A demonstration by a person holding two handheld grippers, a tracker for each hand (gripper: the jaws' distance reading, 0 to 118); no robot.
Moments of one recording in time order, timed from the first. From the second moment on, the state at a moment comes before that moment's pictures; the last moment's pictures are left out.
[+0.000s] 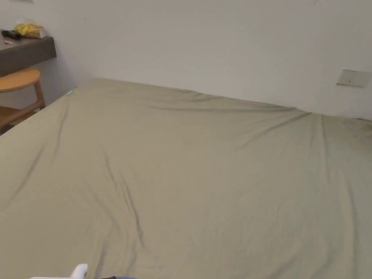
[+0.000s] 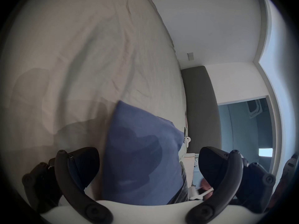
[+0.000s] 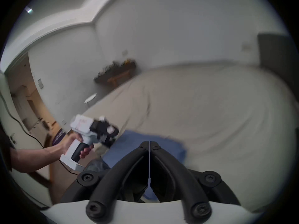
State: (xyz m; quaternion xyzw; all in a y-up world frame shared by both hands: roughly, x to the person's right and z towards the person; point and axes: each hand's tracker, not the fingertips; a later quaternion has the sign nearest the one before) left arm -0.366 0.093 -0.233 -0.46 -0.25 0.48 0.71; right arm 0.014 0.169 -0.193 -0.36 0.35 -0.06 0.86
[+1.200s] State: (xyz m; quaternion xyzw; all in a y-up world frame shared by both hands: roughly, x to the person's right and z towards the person) left arm -0.448 0.152 -0.270 -0.58 -0.09 0.25 0.77; right arm 0.062 0.175 -0.211 -0.37 0.29 -0.17 0.86
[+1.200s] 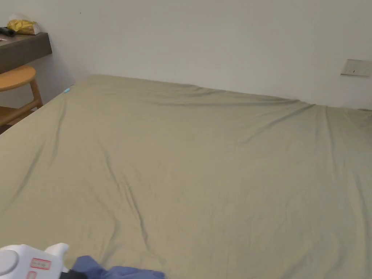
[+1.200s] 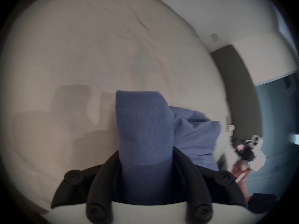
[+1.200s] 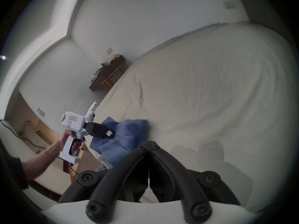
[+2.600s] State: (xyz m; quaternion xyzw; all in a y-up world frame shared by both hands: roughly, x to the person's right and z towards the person) left arm -0.216 0.393 -0.135 -0.07 0.09 0.11 0.99; right arm 0.150 0.382 -0.139 -0.07 0.11 0.06 0.99
